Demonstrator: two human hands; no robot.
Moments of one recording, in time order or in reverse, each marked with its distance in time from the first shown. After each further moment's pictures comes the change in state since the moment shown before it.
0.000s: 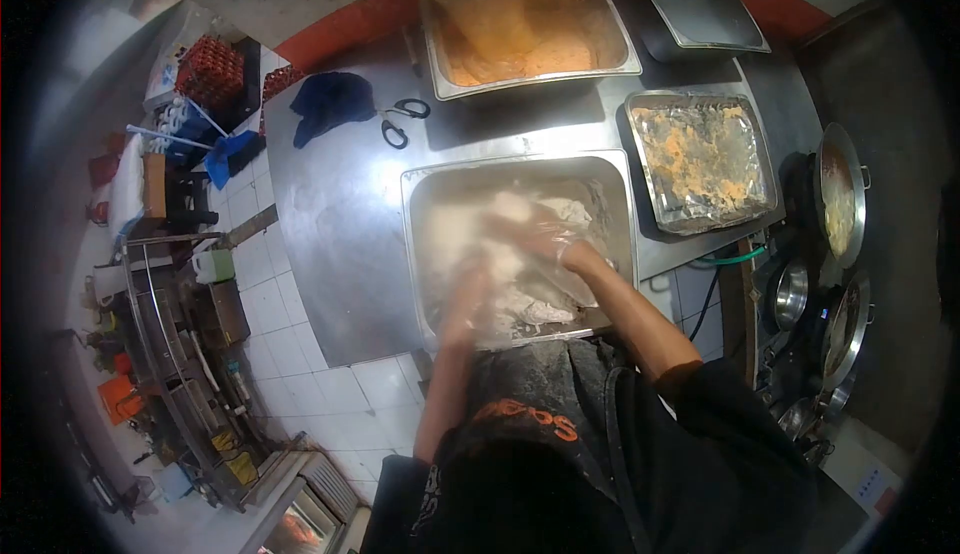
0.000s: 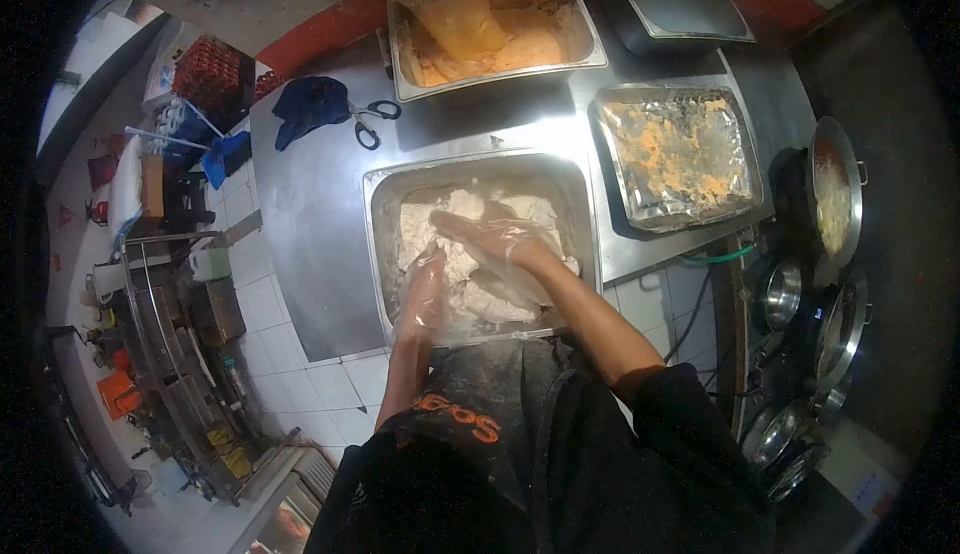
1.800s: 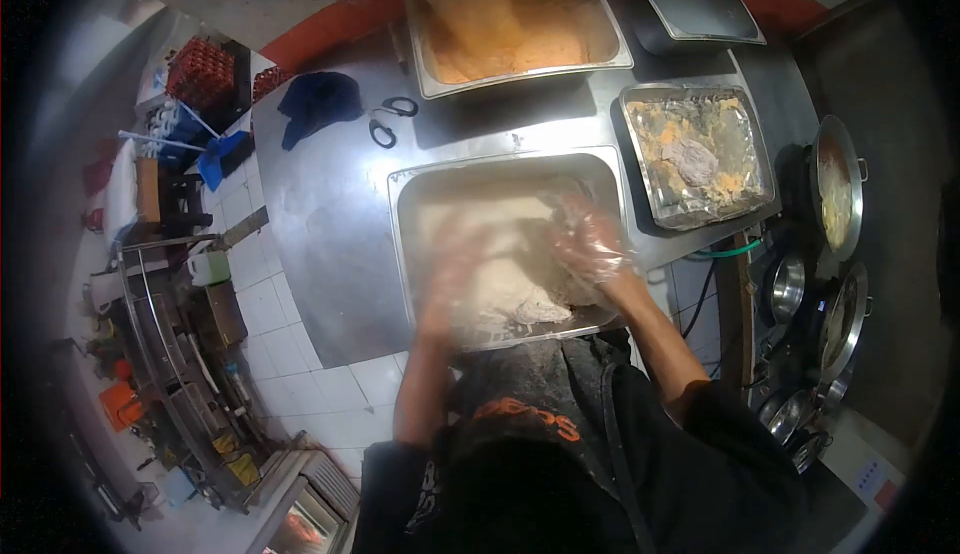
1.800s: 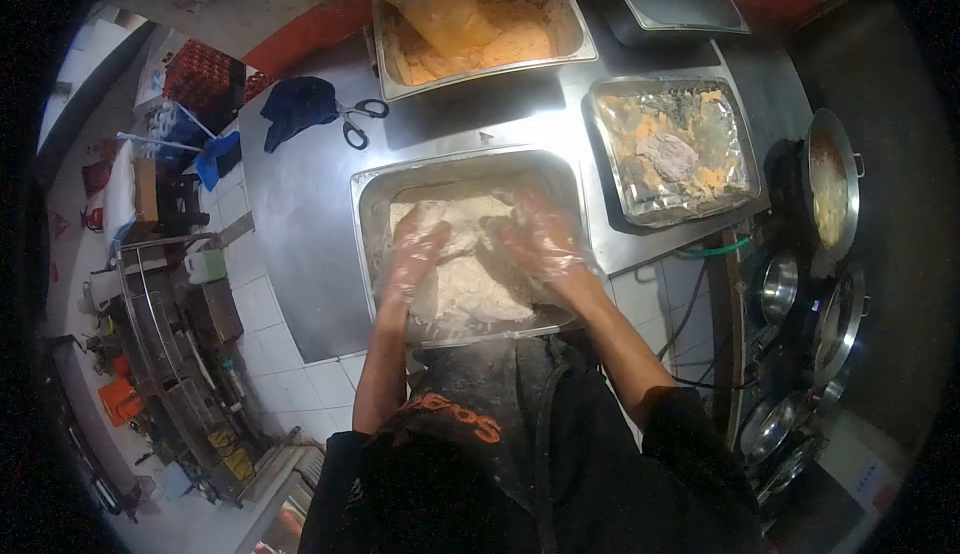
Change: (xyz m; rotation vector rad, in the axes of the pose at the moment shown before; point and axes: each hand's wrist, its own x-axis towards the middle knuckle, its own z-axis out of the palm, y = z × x) left_hand 0.018 0.069 -0.022 -0.626 -0.198 -0.015; right_hand -0.057 0.022 -0.039 -0.233 0.215 -0.255
